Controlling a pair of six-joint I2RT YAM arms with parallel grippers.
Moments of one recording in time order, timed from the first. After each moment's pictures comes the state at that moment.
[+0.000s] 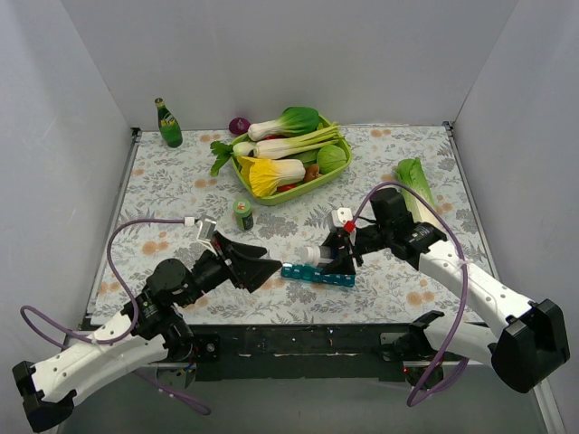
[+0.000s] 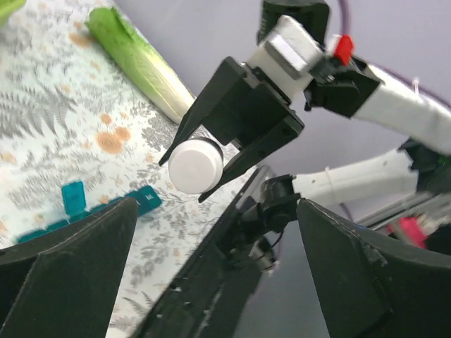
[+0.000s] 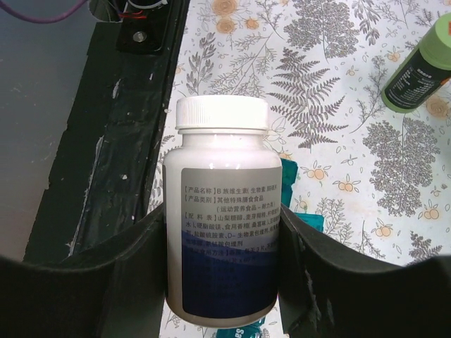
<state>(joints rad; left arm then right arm) -0.95 0.43 0.42 0.09 0.01 -0.83 0.58 1.09 0.79 -0.39 -1.03 -0.59</state>
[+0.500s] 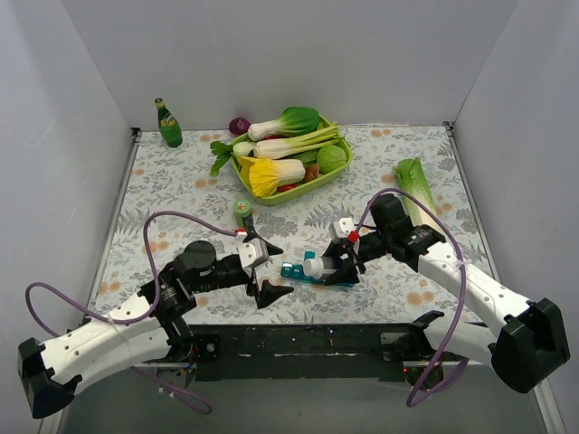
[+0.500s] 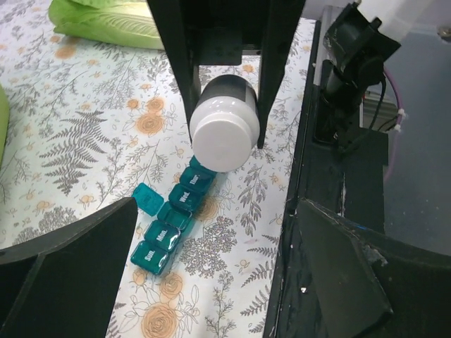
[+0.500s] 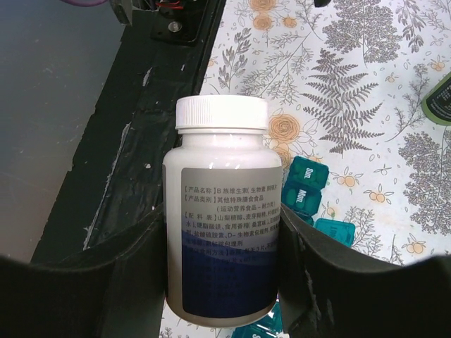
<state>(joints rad) -0.95 0.66 0.54 -0.02 0.33 0.01 0.58 1.09 0.76 -0.47 -1.12 -0.72</state>
